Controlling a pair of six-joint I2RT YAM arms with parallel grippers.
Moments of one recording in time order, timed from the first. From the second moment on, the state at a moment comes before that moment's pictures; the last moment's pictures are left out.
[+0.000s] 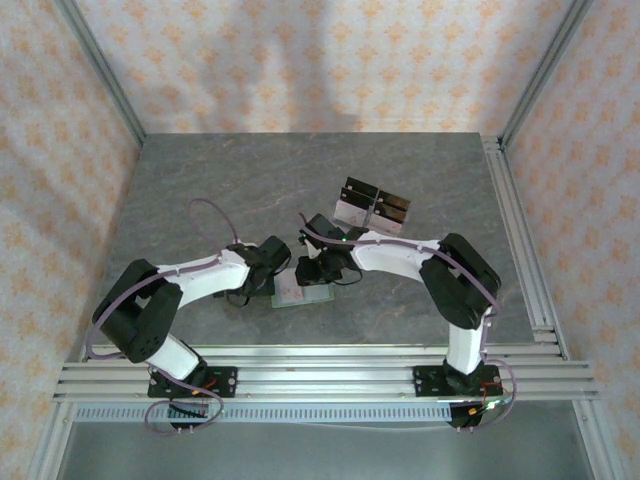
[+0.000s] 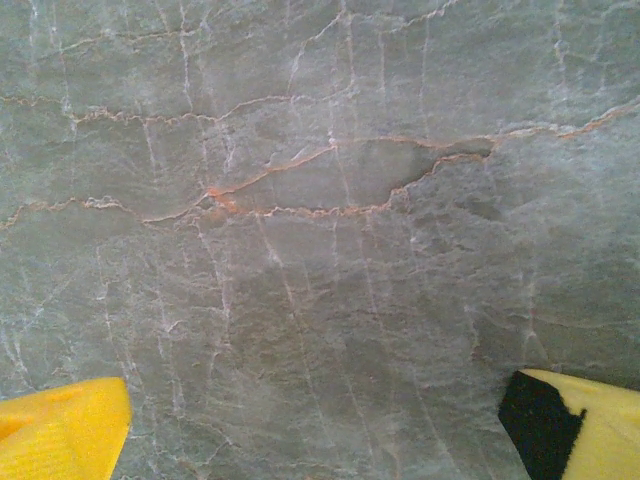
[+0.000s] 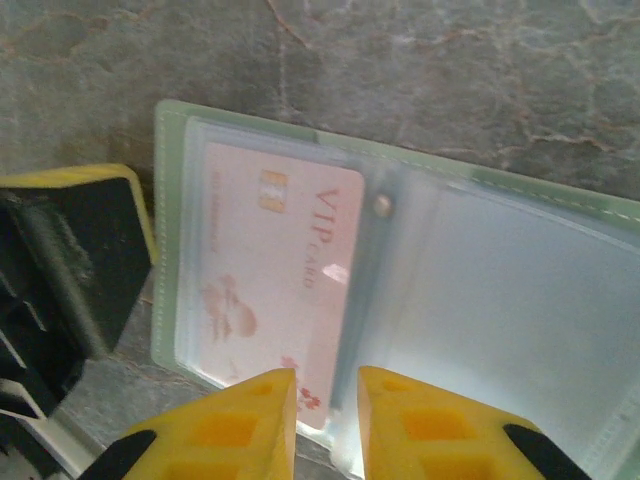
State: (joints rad) left arm -0.59 1.54 0.79 -0.77 -0.45 -0.79; right arm 0.86 1.86 1.21 -0.46 -0.31 0.61
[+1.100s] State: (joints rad) left arm -0.59 1.55 0.79 -0.77 -0.45 -0.79; right arm 0.86 1.92 1.22 -0.39 -0.35 0.65
